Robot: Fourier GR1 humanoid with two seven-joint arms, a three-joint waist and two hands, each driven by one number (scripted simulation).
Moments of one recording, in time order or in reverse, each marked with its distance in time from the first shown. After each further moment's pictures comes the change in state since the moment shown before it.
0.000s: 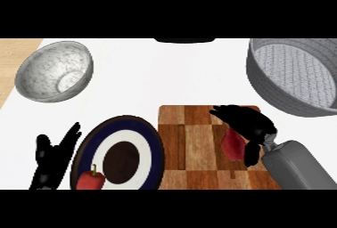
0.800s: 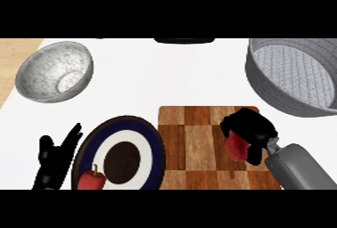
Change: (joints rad) left arm 0.010 -0.030 0.009 -0.014 -0.044 0.004 0.009; right arm 0.023 -0.029 0.027 0.046 0.178 -0.192 -0.214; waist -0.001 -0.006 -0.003
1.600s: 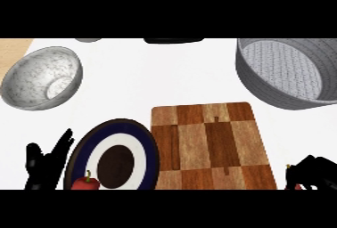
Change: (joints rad) left arm 0.060 0.006 0.039 -0.039 0.022 -0.004 -0.003; right arm 0.541 -0.330 -0.256 -0.256 -0.521 -0.218 -0.588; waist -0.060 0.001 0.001
